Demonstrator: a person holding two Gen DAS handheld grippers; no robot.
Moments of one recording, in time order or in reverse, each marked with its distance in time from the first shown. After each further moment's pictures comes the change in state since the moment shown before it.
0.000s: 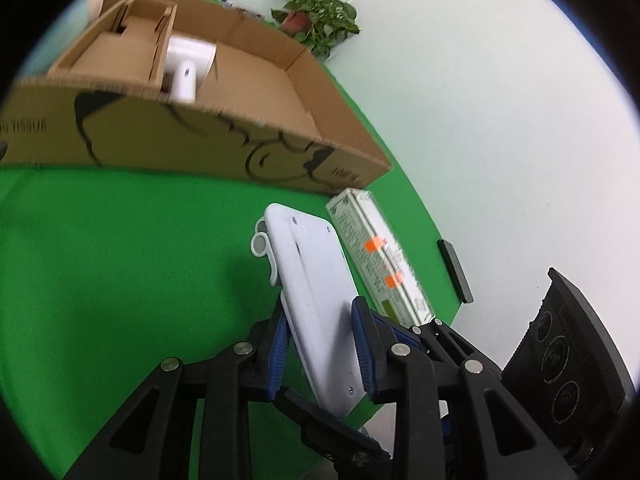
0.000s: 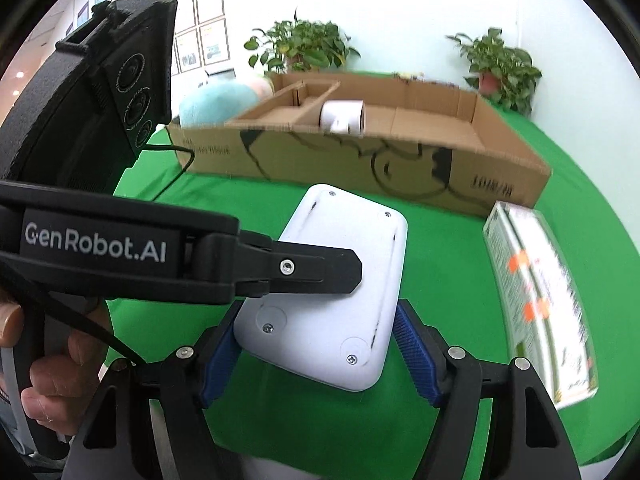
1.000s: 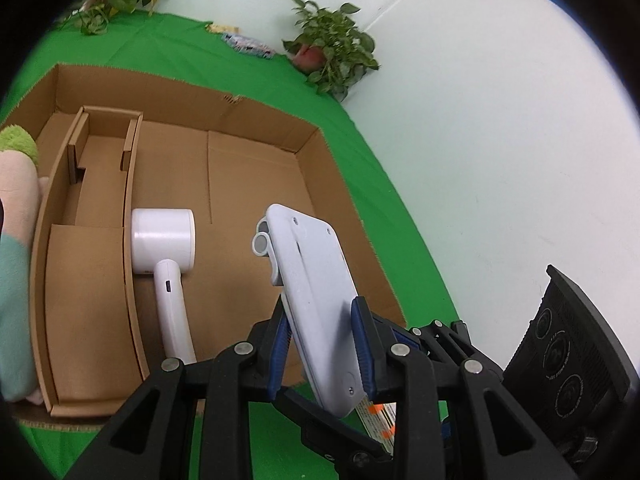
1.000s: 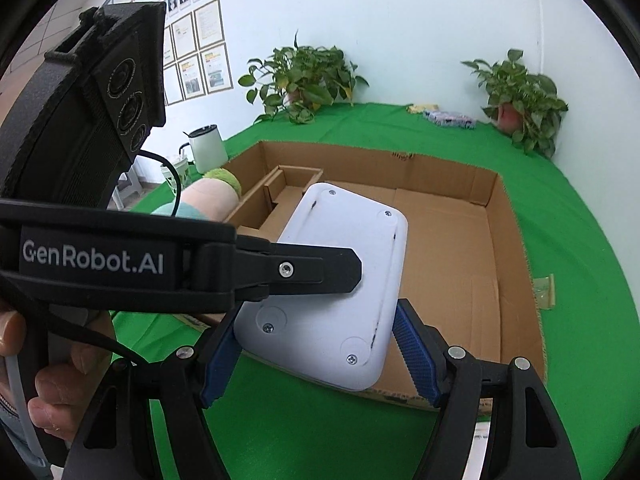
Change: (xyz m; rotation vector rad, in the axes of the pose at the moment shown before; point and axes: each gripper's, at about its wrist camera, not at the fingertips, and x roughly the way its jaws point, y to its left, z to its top) left arm 0.019 0.005 0.174 -0.038 -0.027 0.090; right arm 0.053 -0.070 0.191 -0.004 -0.016 0.084
